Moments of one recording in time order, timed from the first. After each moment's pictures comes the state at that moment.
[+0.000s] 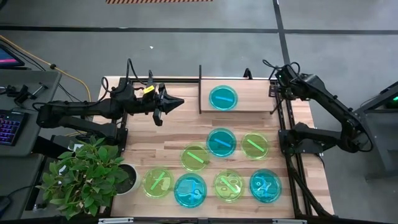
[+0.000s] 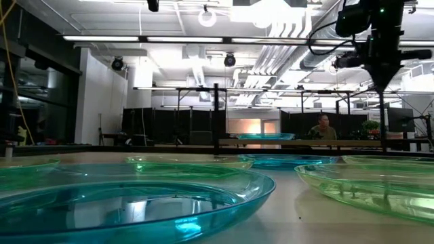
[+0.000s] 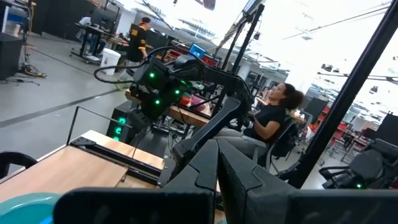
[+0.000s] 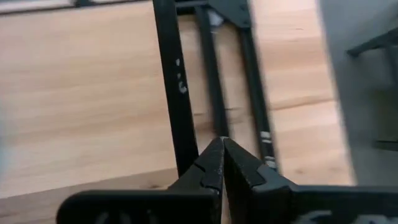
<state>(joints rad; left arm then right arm) 0.11 1.01 0.84 0.31 0.03 -0.38 -0.94 0.99 0.97 -1.23 0.31 0.72</state>
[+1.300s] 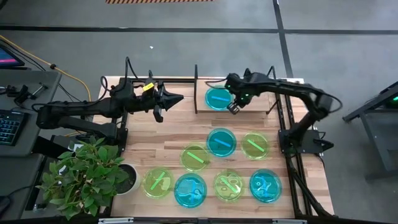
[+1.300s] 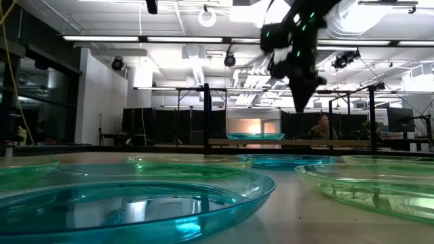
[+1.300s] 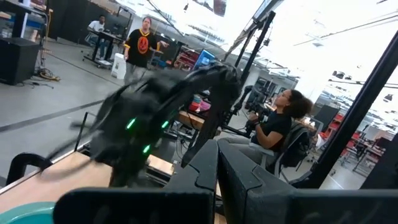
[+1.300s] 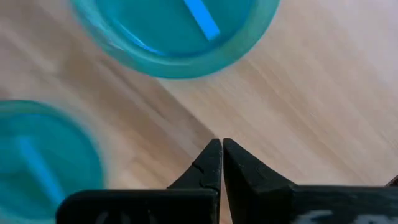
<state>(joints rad) 0.14 1.01 0.84 0.32 0.01 -0.39 -0.49 1.64 1.29 -1.07 0.10 0.30</state>
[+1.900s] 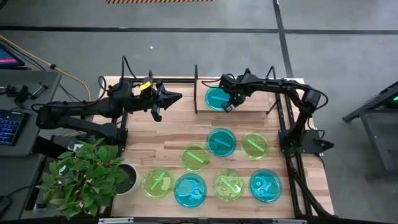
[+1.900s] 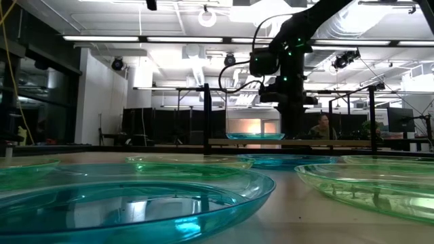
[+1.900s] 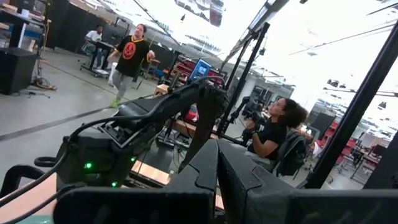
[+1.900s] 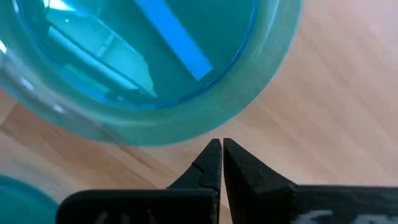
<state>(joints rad) 0.14 1.00 0.84 0.35 0.01 -0.39 -0.52 1.79 1.29 -0.93 0.12 0.35</state>
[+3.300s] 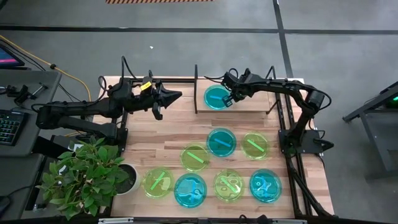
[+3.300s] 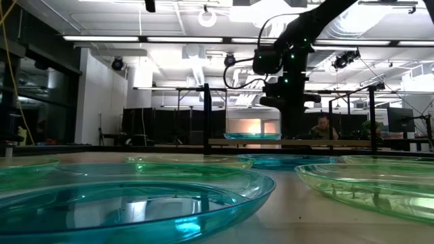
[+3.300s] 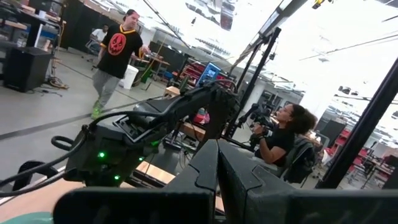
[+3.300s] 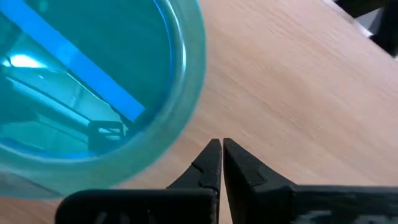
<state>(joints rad) 0.14 1.00 0.84 0.34 -0.04 -0.41 -0.55 1.75 1.23 -0.81 0.27 0.44</state>
